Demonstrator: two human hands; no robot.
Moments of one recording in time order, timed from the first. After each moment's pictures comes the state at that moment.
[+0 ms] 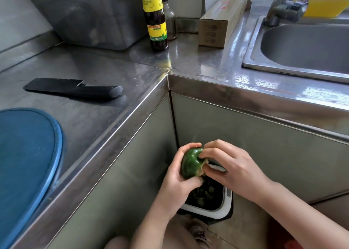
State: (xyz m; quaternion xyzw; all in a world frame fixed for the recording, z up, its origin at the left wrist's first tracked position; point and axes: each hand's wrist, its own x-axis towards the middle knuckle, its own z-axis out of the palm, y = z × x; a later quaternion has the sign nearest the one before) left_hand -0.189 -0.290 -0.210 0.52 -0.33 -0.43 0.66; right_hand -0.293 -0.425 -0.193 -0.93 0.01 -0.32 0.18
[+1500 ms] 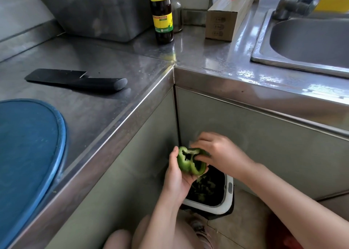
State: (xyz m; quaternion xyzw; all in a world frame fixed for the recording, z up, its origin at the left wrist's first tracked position) left_hand -0.176 -0.316 -0.247 0.45 0.06 -0.50 0.74; right_hand -0.250 -0.446 -0.227 -0.97 0.04 -0.15 0.16
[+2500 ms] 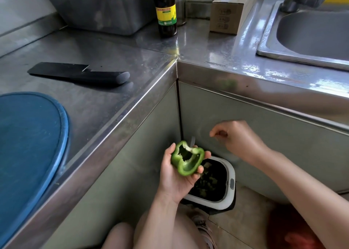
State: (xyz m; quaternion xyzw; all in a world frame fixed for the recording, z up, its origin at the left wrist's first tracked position) left_hand -0.170 -0.300 -0.245 0.32 0.02 -0.60 0.73; right_hand -0.257 -0.465 -0.203 -0.93 0.23 -0.12 0.26
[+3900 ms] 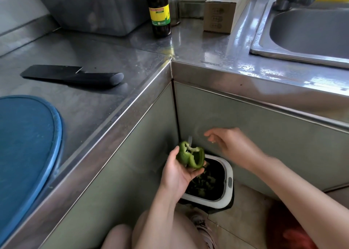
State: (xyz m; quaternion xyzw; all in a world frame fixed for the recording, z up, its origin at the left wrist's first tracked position) left_hand -0.169 -0.311 -0.265 0.44 0.04 -0.55 0.71; right_hand -0.268 -0.462 -0.226 -0.94 0.19 -0.13 0.25
